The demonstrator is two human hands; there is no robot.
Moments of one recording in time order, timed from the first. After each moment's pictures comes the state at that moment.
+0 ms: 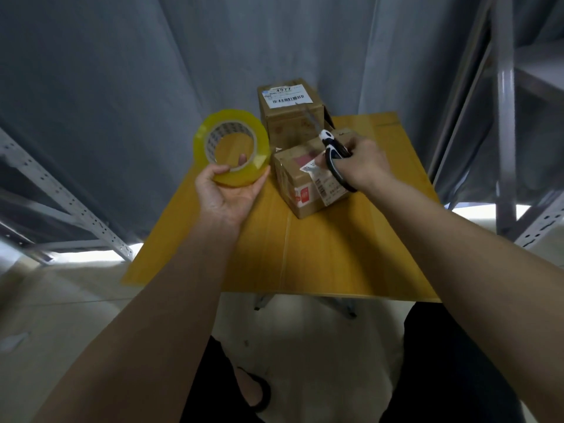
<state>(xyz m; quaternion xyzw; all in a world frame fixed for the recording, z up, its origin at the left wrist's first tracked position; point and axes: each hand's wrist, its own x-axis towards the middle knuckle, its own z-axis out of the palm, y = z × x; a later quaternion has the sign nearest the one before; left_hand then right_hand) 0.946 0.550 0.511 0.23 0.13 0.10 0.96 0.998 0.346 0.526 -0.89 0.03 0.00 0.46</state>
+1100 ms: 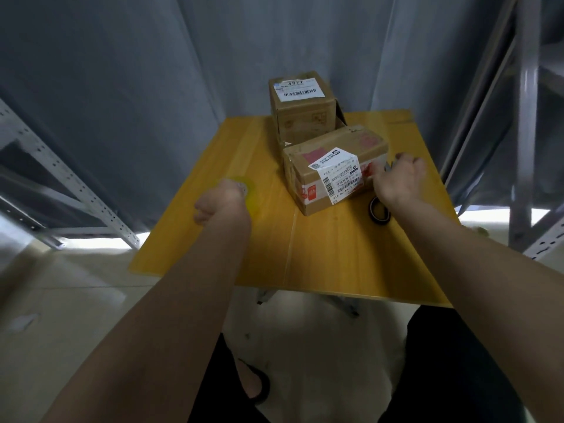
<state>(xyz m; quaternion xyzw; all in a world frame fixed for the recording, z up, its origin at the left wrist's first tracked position) 0.951 0.559 0.493 0.59 0.53 0.18 0.58 1.021 0.315 0.467 -0.89 0.14 -0.11 0.41</state>
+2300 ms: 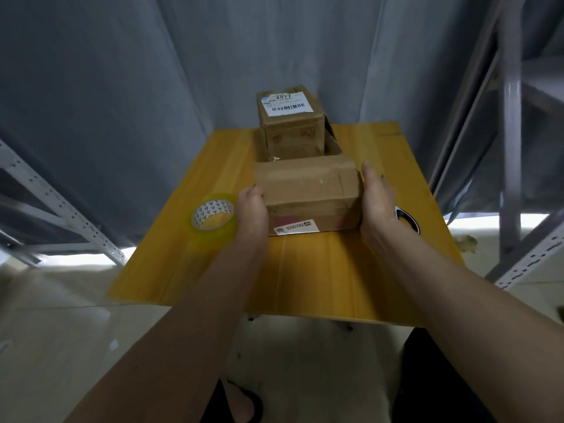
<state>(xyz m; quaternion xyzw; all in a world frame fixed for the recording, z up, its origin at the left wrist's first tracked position) 0.967 0.507 0.477 0.61 0.31 0.11 0.72 1.015 0.339 0.464 -0.62 0.19 -0.01 0.76</state>
